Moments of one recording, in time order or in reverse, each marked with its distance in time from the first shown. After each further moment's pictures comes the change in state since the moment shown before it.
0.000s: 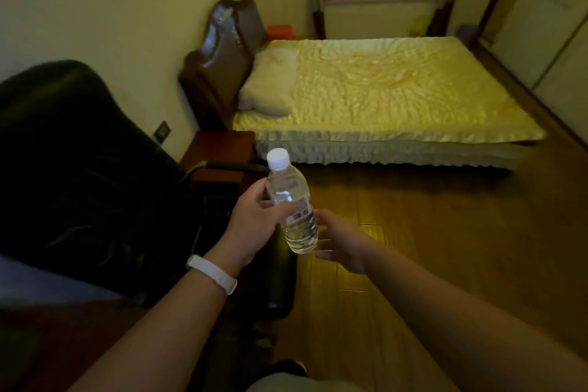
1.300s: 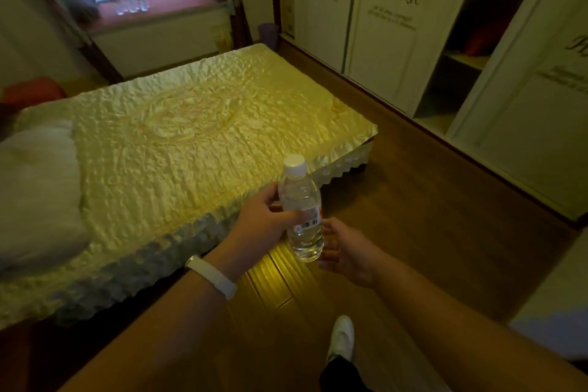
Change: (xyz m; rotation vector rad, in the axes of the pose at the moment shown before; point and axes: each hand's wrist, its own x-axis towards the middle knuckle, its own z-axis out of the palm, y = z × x) left_hand 0.515 0.075 0.427 0.012 -0.736 -0.002; right_hand 0.229 -0.196 -0.476 0.525 0.510 -0.031
